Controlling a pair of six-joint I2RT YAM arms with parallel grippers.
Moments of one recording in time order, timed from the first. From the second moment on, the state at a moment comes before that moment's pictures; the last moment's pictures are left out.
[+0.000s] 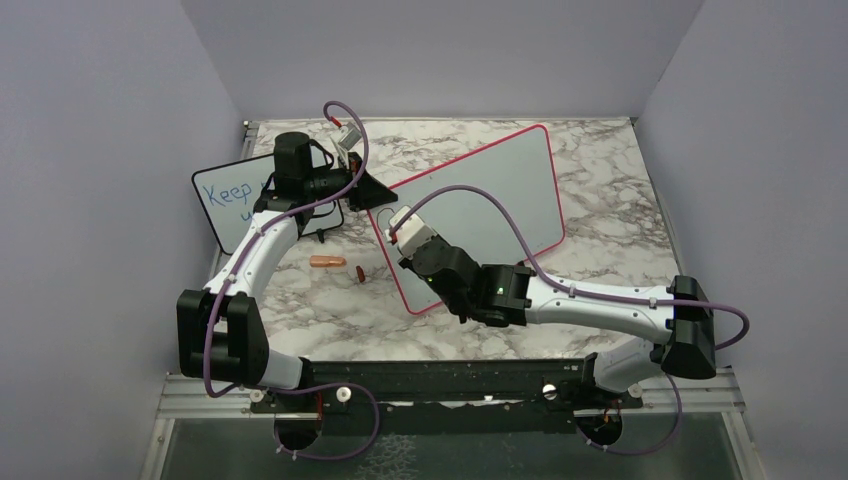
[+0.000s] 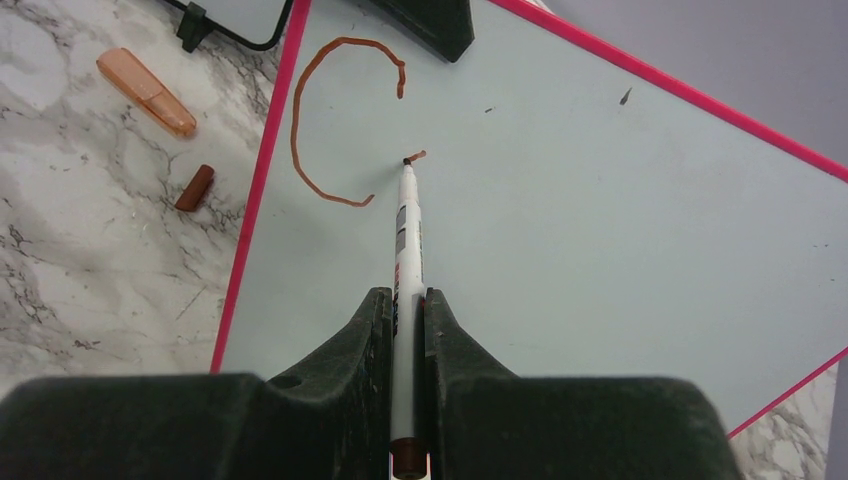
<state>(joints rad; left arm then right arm) -0.13 1.41 1.08 -0.05 1.08 -0.17 1.27 1.46 1.20 -0.18 0.75 -0.14</state>
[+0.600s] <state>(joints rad) -0.13 1.42 1.08 -0.05 1.08 -0.17 1.28 1.45 1.19 -0.25 0.71 -0.10</state>
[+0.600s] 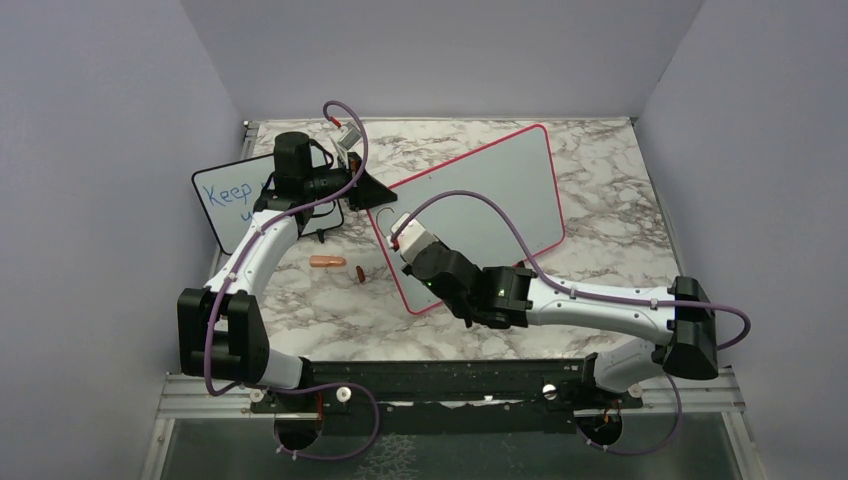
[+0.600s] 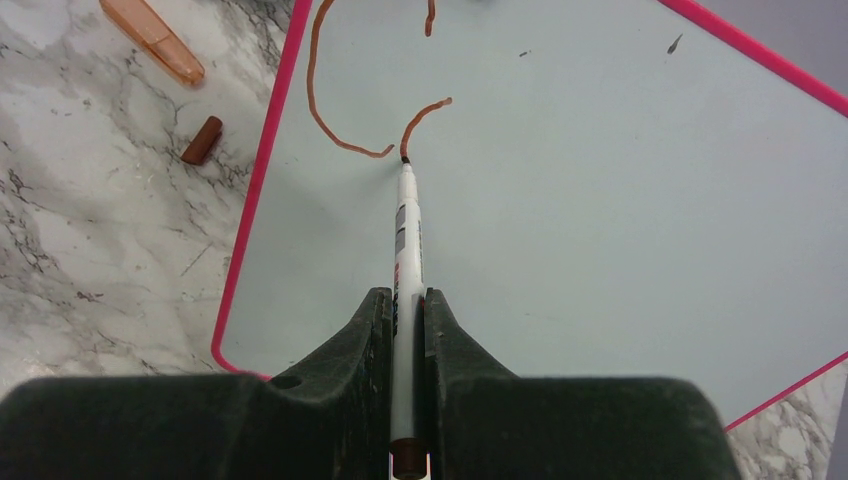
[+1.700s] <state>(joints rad) -0.13 1.42 1.08 -0.05 1.09 -0.17 1.26 1.44 1.16 -0.22 0.79 -0.12</state>
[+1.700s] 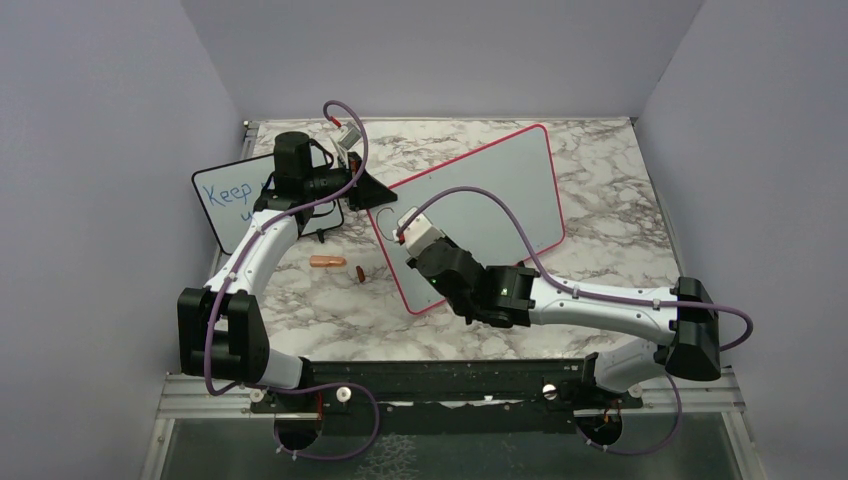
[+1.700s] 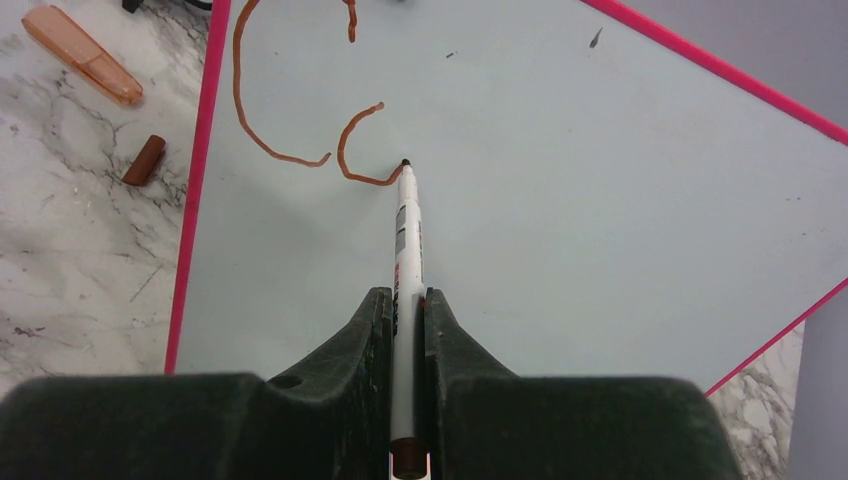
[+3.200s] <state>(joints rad) -0.13 1.43 1.08 -0.05 1.09 -0.17 1.25 1.44 1.16 -0.12 0.72 -0.18</state>
